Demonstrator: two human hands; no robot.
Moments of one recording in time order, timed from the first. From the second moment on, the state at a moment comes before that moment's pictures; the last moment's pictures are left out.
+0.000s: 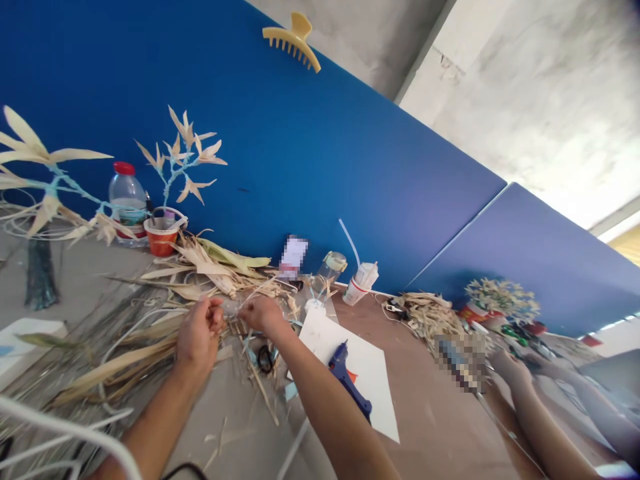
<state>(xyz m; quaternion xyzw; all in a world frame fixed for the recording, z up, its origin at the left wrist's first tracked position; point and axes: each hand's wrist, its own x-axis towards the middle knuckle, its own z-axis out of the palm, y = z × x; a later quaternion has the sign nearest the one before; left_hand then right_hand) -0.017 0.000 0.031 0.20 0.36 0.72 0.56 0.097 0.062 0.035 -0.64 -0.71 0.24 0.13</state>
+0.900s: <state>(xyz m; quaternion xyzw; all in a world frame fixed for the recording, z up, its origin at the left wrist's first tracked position) 0.019 -0.021 0.012 0.40 0.34 0.40 0.75 0.142 -0.001 0.027 -0.49 -0.36 0.55 0.58</state>
